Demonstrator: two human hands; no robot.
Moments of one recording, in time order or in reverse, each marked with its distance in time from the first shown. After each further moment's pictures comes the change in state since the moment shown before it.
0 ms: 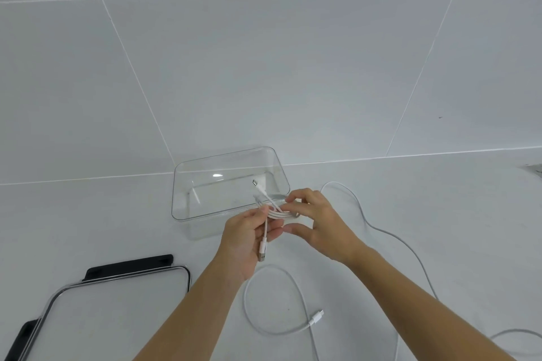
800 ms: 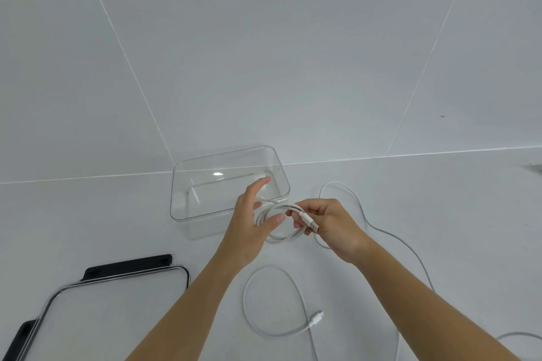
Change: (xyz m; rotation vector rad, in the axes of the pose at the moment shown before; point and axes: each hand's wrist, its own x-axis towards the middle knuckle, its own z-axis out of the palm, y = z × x) left_hand 0.012 -0.002 -0.011 0.775 -0.130 0.467; right_hand 0.002 -0.005 -0.014 0.802 -0.082 0.457
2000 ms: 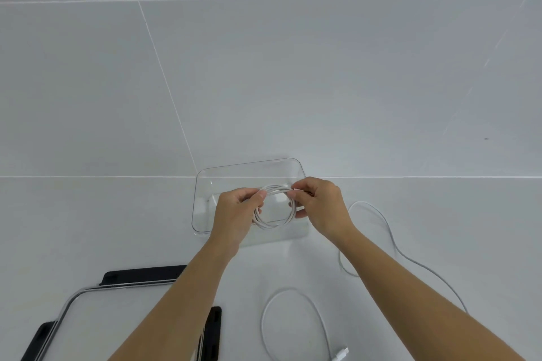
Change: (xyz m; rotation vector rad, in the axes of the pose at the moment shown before) left_hand 0.044 0.007 -0.049 -0.197 0.347 -0.244; right_hand 0.080 -0.018 0.036 -0.236 0.238 -0.071
